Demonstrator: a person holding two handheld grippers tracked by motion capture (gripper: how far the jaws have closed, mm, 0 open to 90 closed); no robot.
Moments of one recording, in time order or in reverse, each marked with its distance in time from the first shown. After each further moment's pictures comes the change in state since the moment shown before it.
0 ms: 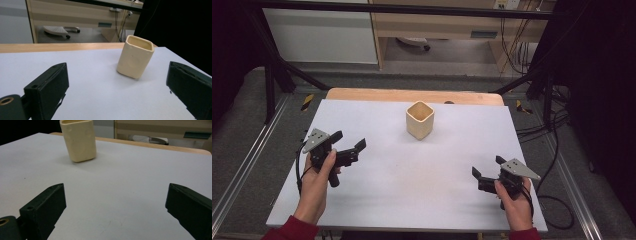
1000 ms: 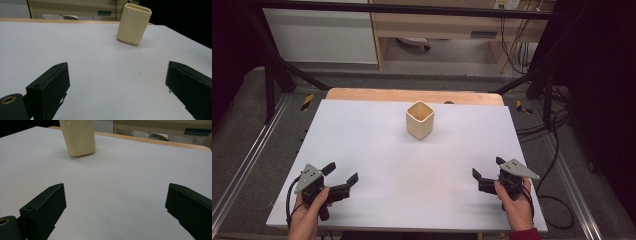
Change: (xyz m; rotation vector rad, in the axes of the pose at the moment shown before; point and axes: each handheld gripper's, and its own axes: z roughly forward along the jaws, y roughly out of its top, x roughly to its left) left arm 0.000 -0.077 -0.049 0.070 0.006 0.046; right arm 0.000 -0.002 0.001 0.043 -0.007 -0.015
